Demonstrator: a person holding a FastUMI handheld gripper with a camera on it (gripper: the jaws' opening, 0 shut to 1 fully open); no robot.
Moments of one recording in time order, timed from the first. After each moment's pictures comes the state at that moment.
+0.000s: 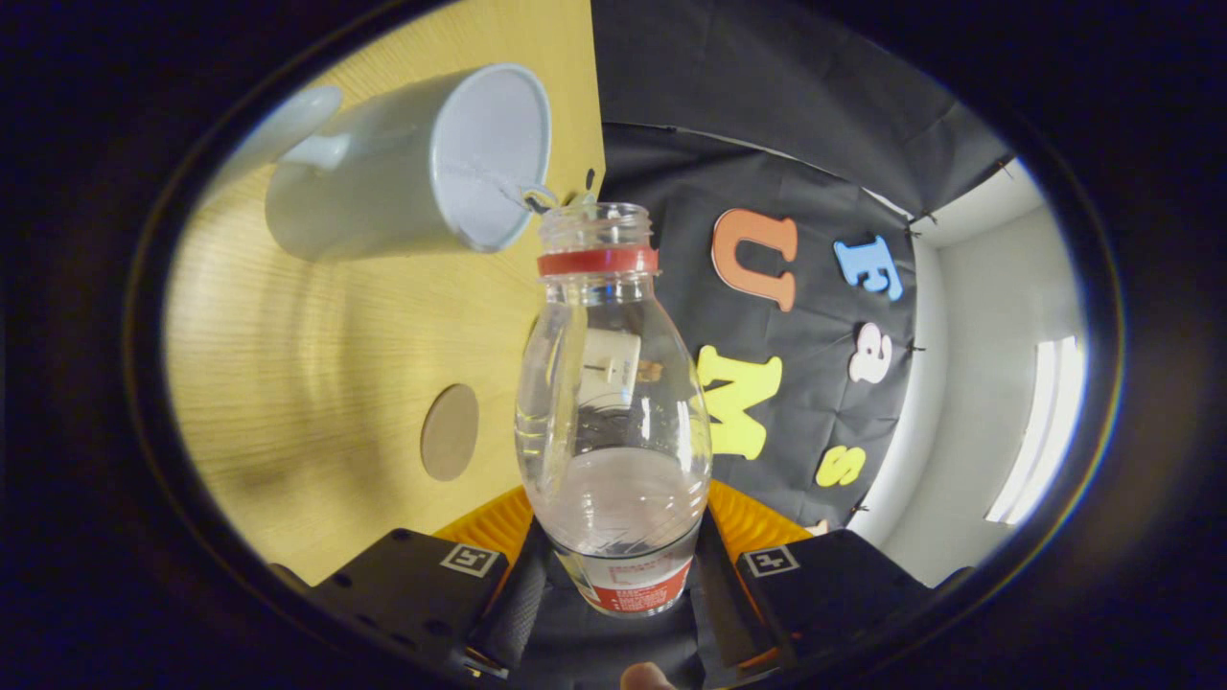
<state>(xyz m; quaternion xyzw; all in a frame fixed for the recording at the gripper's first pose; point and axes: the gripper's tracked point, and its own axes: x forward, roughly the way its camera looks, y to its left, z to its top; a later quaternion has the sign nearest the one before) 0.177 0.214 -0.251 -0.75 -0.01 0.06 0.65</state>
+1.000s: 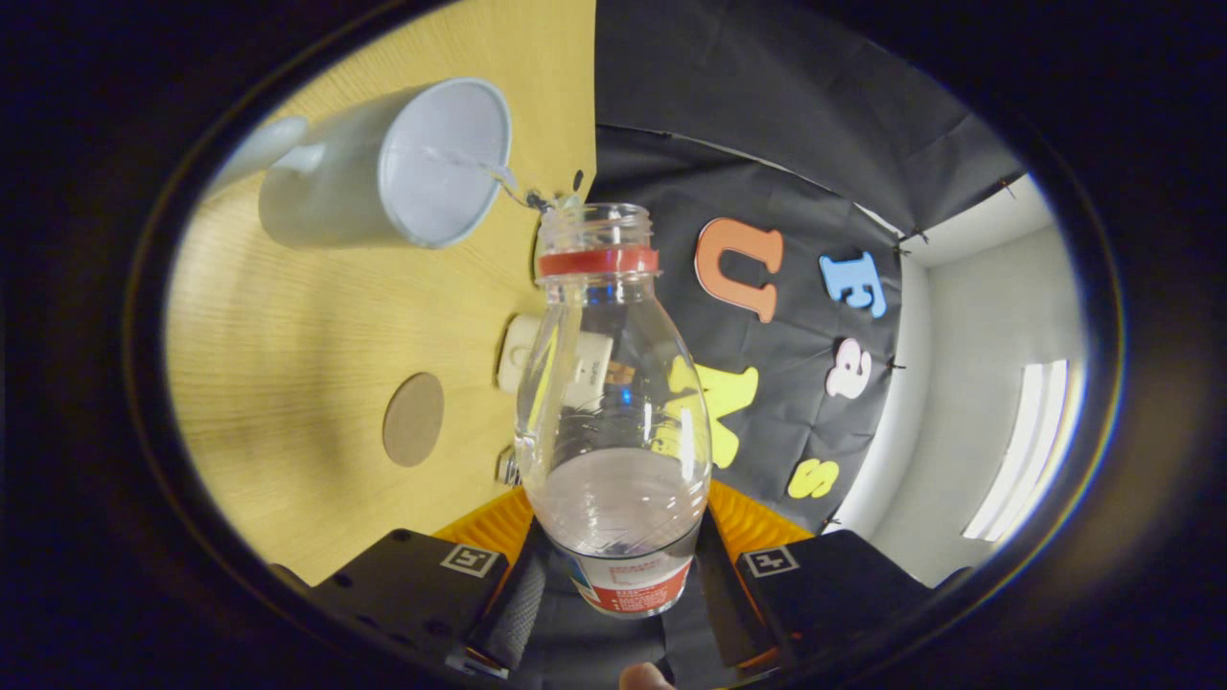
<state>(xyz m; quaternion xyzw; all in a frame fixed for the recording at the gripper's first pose) 0.172 0.219 -0.218 -0.77 -0.04 0.05 0.63</state>
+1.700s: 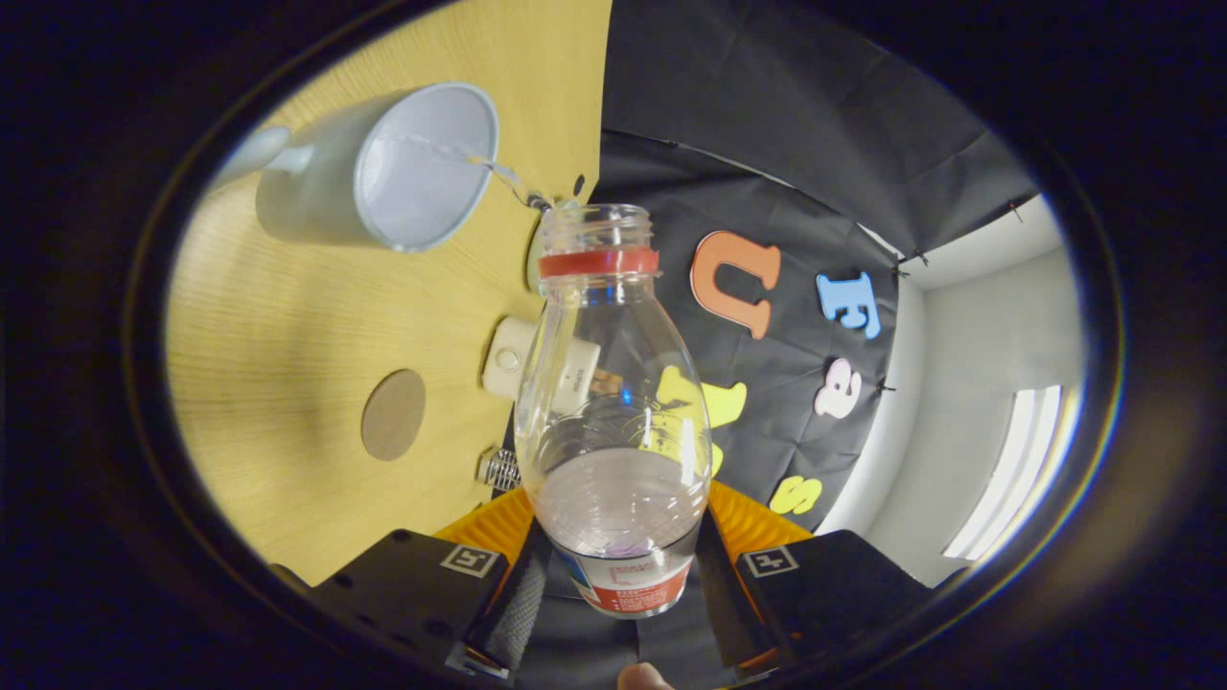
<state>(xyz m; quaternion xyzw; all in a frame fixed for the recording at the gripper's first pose) 0.177 0.229 -0.200 -0.79 -0.06 0.05 0.61</state>
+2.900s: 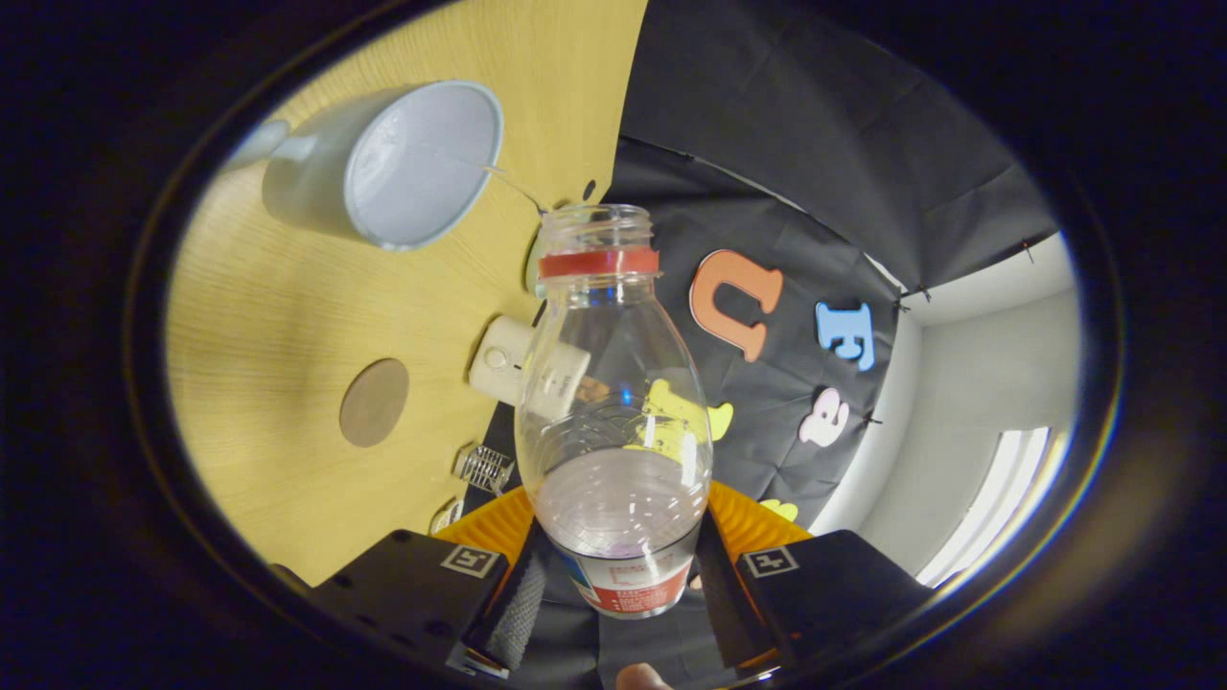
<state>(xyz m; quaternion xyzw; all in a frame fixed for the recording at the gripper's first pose) 0.181 0.245 -0.185 -0.82 -0.08 0.05 0.57</state>
